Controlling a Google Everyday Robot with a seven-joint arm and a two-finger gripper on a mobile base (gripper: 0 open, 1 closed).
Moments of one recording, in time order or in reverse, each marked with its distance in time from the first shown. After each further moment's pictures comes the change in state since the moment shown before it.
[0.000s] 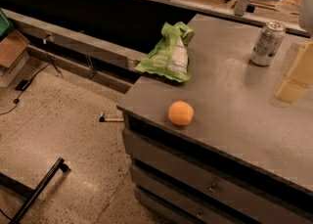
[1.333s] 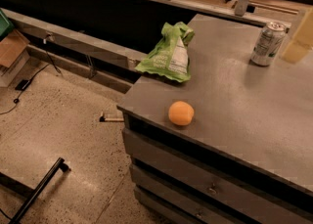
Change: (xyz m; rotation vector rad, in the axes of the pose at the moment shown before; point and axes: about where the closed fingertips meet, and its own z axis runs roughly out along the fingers) arm 0.023 -0.080 0.010 0.061 0.006 0.075
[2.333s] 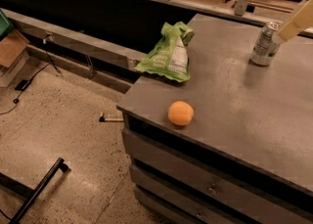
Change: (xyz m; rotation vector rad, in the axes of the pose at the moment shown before) arm 0.047 -0.105 0.068 0.037 -0.211 0.259
